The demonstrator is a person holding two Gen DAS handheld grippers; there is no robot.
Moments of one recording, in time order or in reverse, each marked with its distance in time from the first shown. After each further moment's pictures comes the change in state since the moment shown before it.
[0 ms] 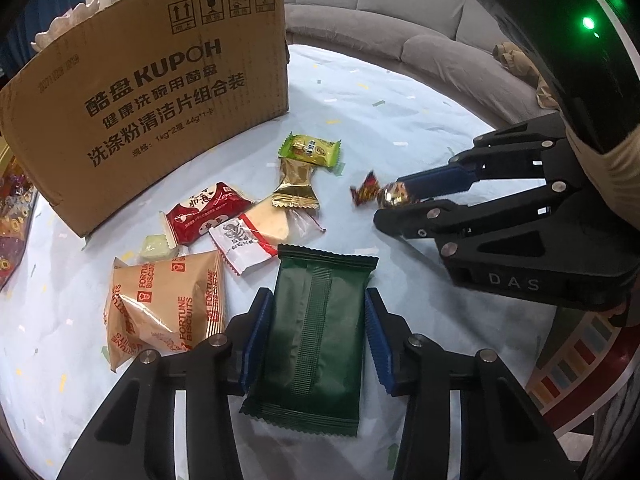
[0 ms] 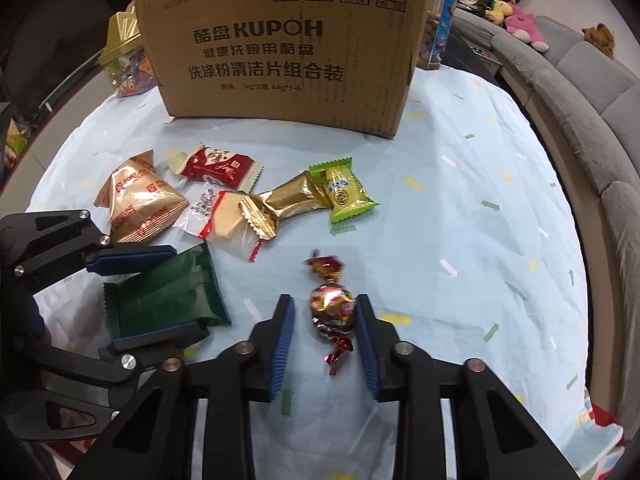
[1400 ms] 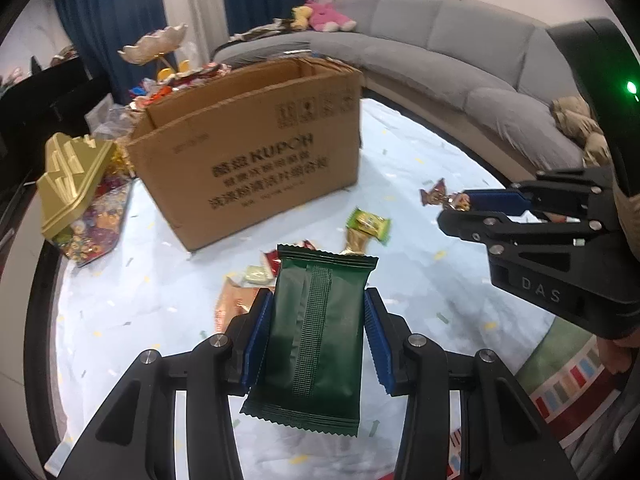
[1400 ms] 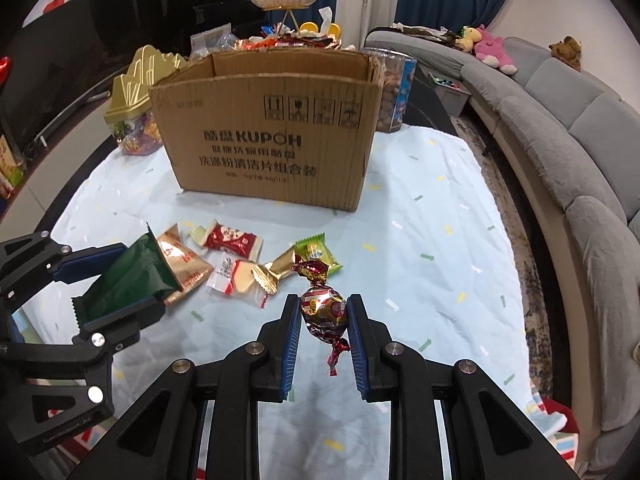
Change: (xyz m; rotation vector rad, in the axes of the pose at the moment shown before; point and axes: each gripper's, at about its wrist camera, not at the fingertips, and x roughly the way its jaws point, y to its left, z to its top) left arm -0.090 -0.003 0.028 -0.173 -0.098 0.232; right arm -0.086 -0.003 0.024 0.058 -0.137 -0.074
